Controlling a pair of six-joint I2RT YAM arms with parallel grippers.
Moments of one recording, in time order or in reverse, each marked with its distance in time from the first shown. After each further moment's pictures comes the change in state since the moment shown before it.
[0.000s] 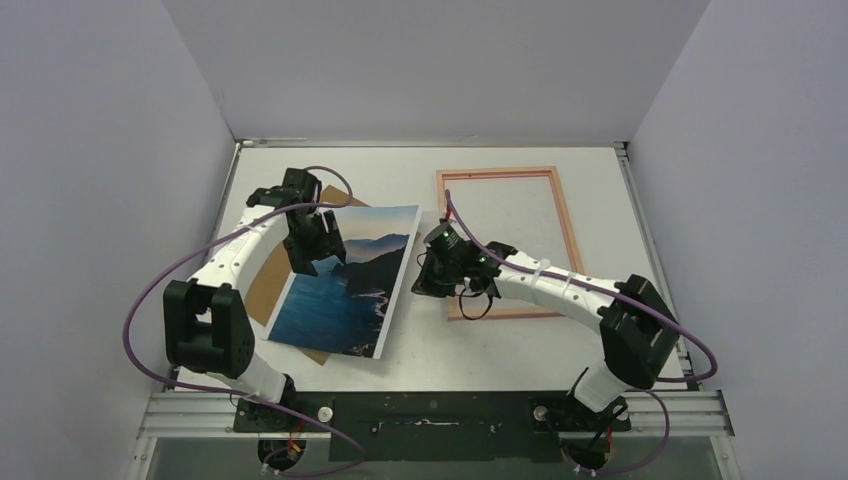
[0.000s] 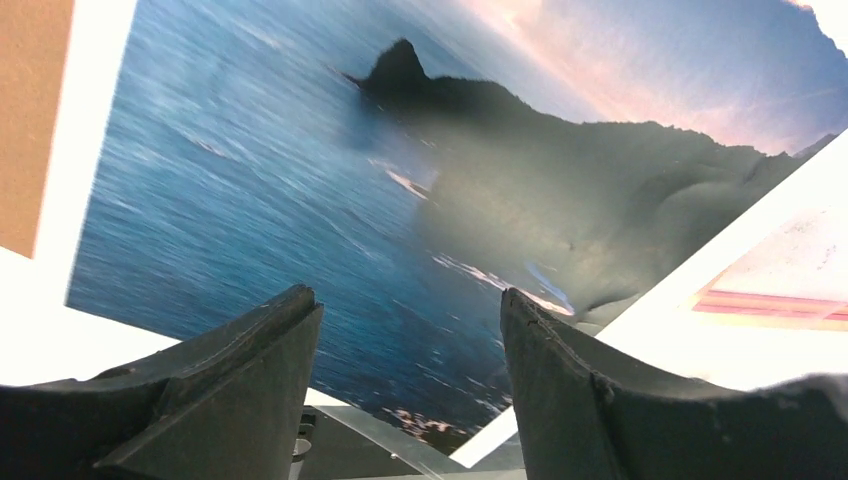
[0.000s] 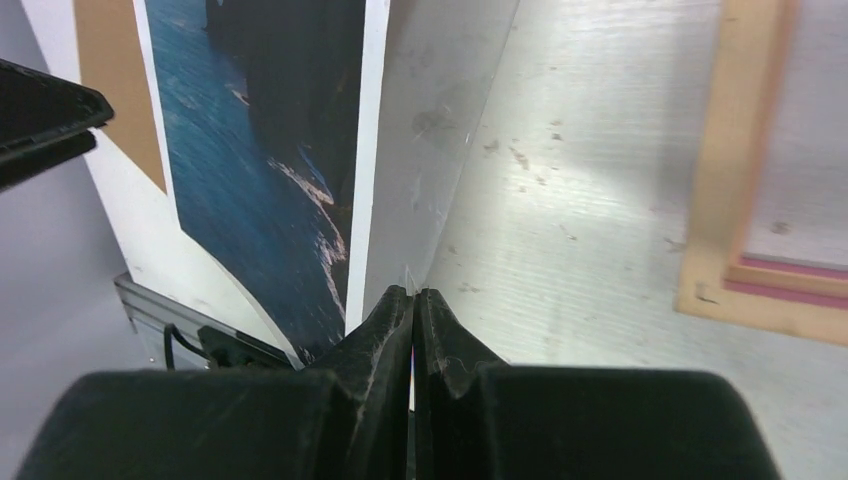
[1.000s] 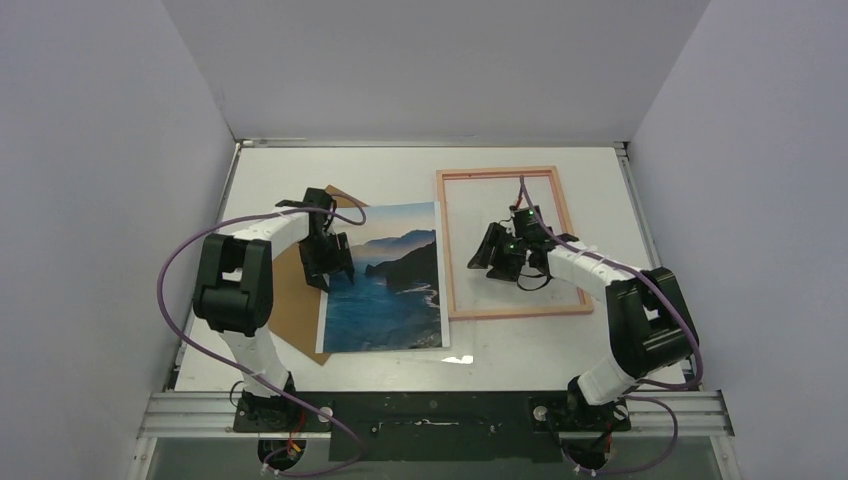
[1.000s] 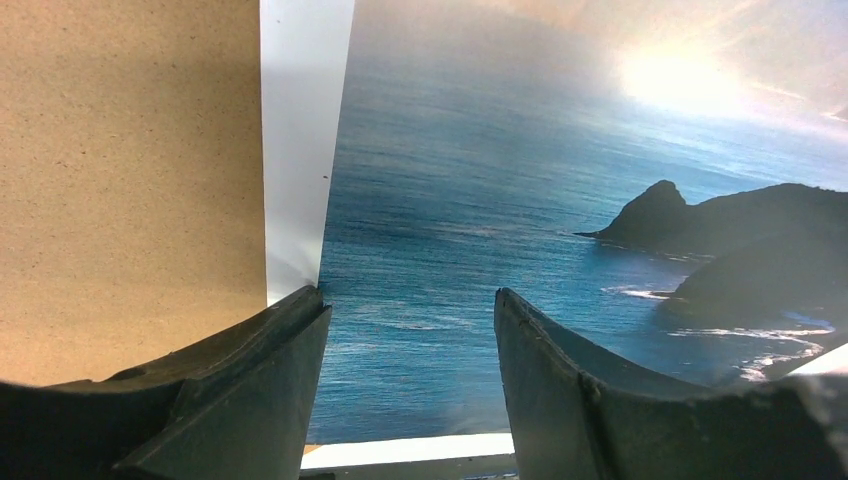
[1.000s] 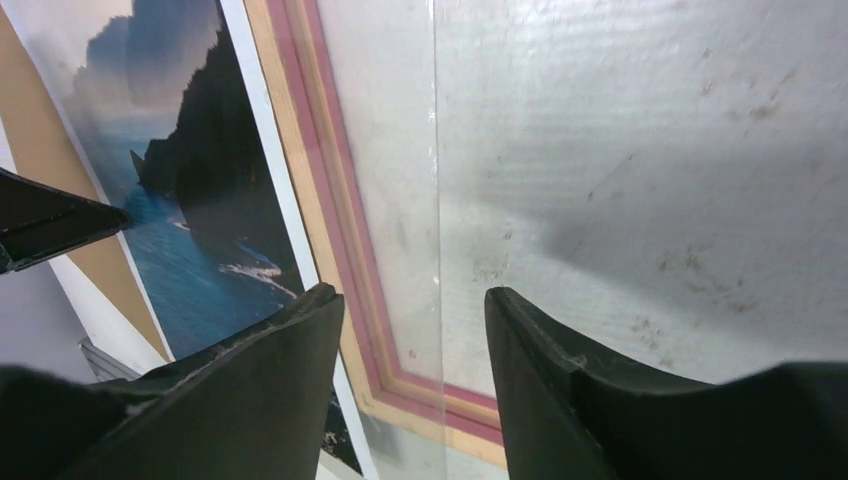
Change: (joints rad) left arm 0.002 0.286 -0.068 0.185 0.050 0.078; right arm -0.538 -0.032 -0.245 0.135 -0.290 -0.373
